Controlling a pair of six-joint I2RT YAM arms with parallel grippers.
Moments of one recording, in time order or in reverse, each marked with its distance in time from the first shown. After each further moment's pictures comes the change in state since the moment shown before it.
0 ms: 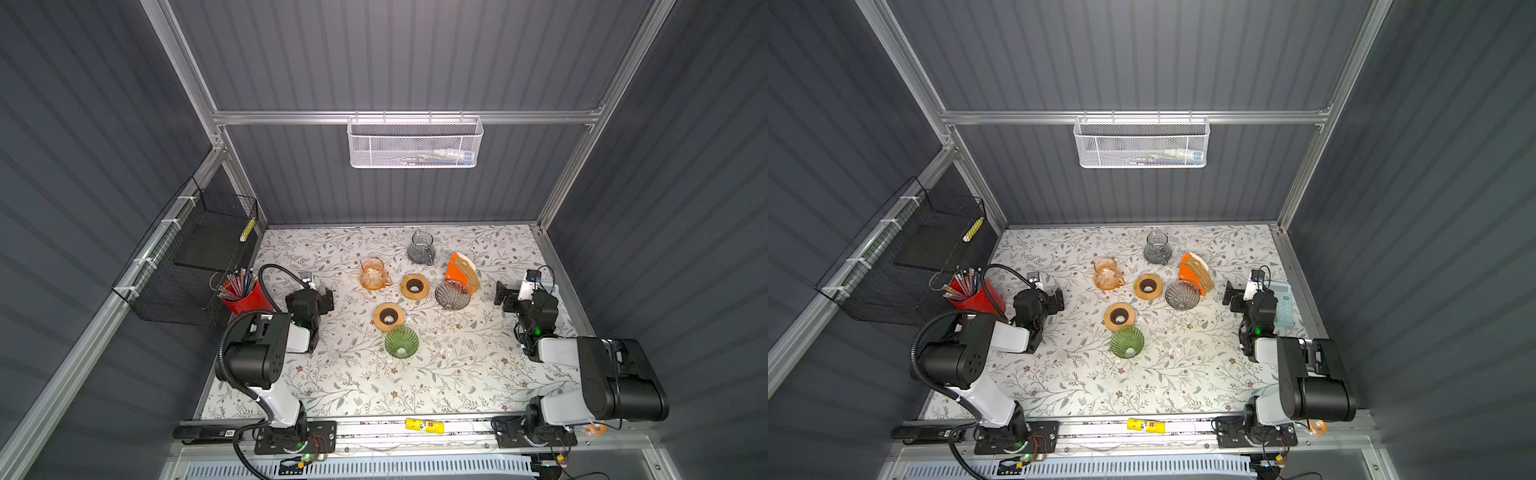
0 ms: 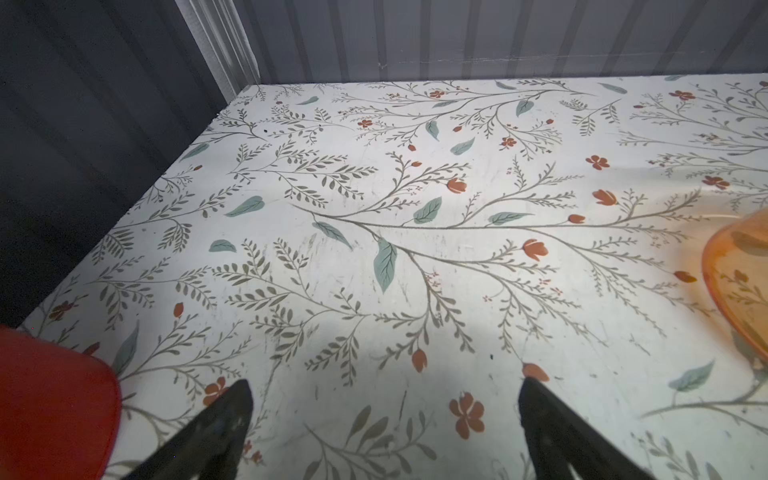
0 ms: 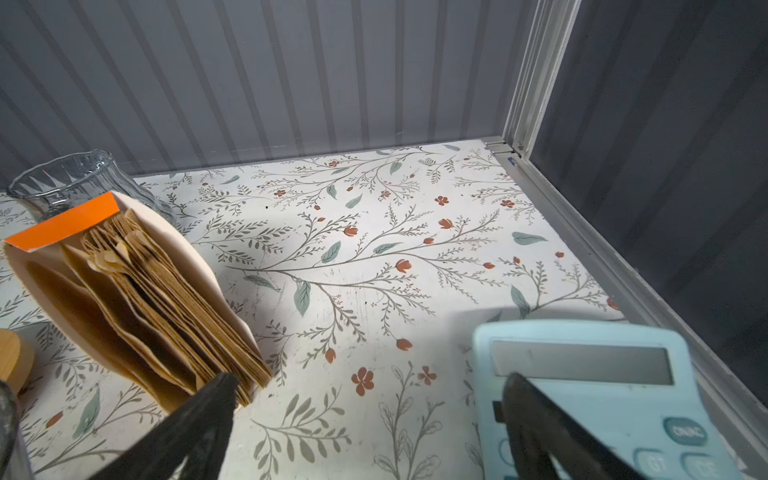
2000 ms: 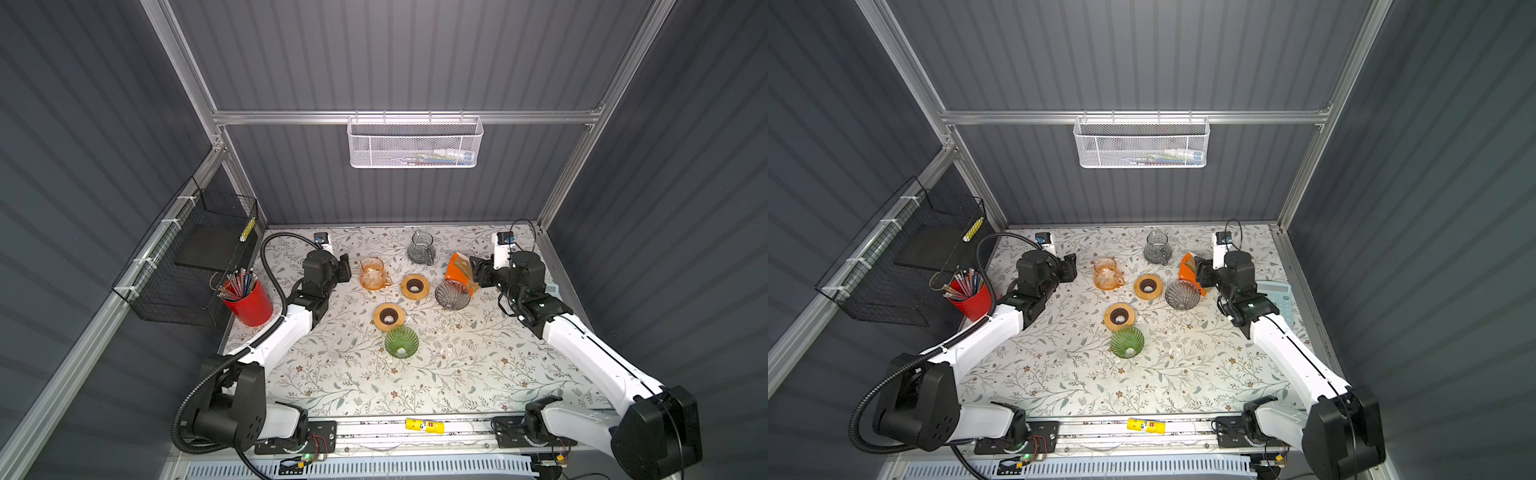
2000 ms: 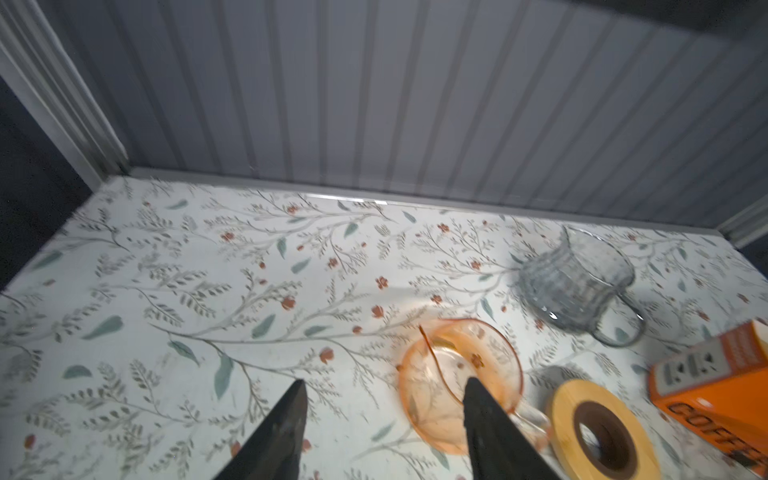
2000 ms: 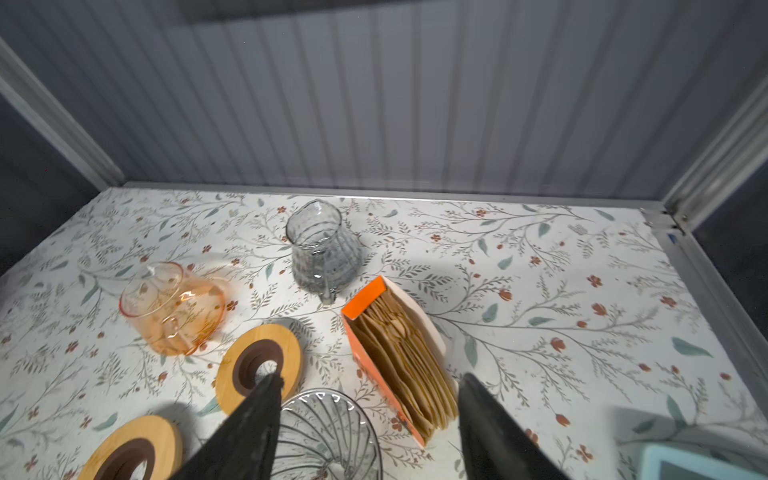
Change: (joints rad) left arm -0.225 -0.335 0.431 -0.755 0.106 -0.250; right arm 0.381 -0.252 0.553 -0.895 0.038 0.084
